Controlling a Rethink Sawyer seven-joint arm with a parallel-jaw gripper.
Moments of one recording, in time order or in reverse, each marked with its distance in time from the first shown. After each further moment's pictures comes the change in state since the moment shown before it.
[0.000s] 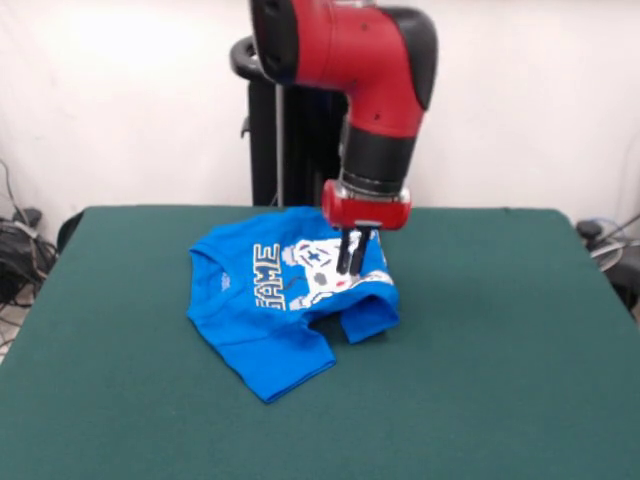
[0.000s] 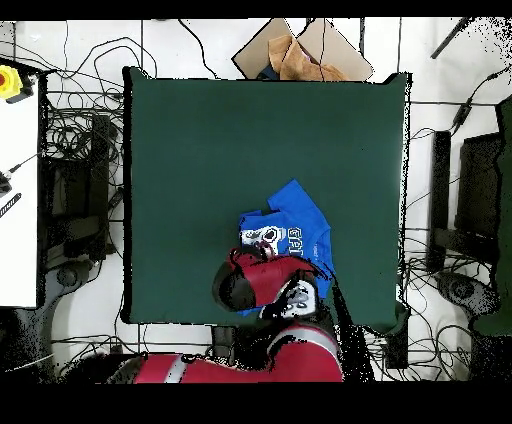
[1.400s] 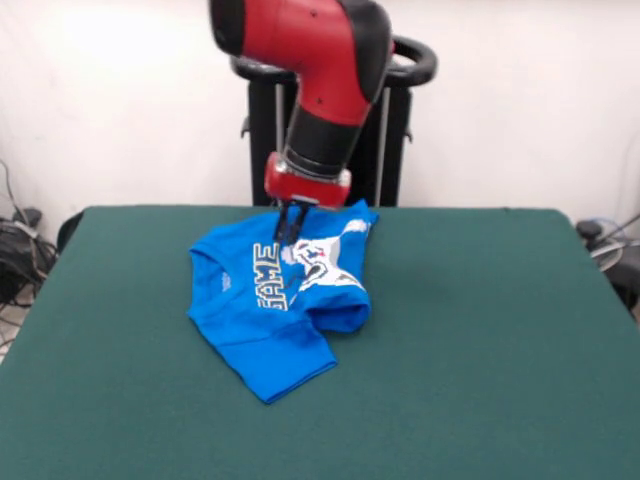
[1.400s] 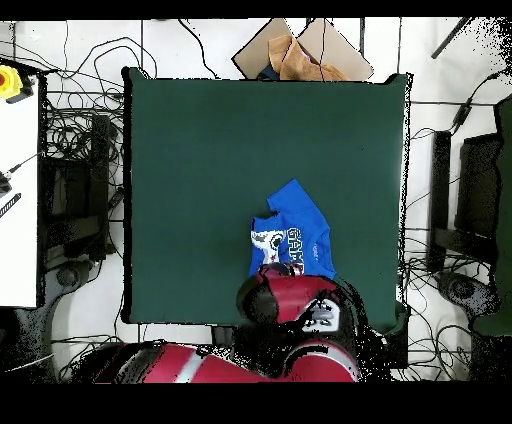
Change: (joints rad) arm -0.063 -0.030 -0.102 0.031 0.033 0.105 0.000
